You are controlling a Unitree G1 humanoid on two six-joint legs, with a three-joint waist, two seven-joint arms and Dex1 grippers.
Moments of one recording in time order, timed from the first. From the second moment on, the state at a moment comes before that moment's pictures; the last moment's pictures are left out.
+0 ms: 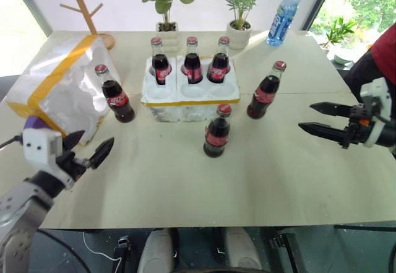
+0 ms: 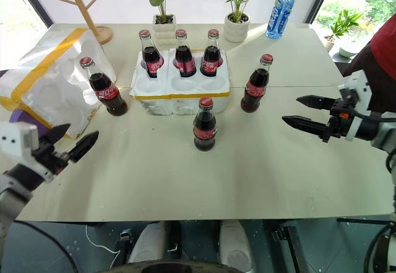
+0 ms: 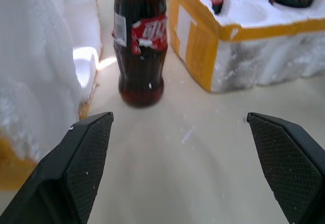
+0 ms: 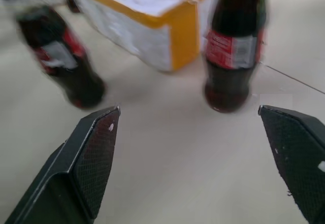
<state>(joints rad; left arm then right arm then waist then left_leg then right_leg) 0.16 0.57 0.54 -0.57 -0.70 0.65 -0.37 -0.28 -0.99 -0.41 -0.03 0.64 0.69 1.21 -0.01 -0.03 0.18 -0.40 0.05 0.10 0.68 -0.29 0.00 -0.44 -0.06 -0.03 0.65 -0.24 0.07</state>
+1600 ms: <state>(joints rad) -0.49 0.59 0.28 -0.04 -0.57 0.61 -0.59 -0.24 -1.02 -0.52 -0.45 1.19 0.97 0.90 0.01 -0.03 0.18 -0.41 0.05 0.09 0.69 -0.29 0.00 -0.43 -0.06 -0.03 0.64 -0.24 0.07</state>
